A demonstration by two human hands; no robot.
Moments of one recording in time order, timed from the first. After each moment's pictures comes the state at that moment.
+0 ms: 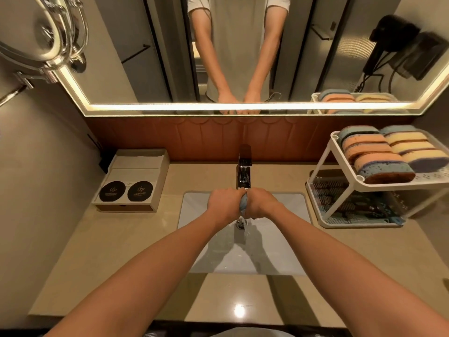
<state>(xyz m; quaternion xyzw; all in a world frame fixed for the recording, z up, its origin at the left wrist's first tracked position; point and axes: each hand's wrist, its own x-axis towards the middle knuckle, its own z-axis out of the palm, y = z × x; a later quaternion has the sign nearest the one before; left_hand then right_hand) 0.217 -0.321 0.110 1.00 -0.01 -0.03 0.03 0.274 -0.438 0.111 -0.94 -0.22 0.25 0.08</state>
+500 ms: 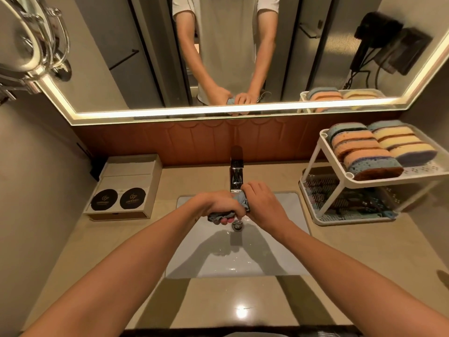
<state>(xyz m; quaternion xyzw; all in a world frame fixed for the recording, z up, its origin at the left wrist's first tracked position) 0.231 -0.319 0.153 0.82 0.09 -0.39 0.42 0.262 -0.482 0.083 -0.90 -0.38 -0.14 0.13</state>
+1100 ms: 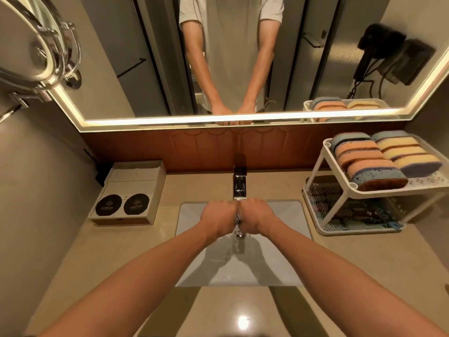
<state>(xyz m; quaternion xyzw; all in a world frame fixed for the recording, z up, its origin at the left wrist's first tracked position) 0.218 -0.319 0.105 1.00 -0.04 -0.05 -0.01 0.267 -0.442 0.111 -0.94 -0.32 0.14 0.00</state>
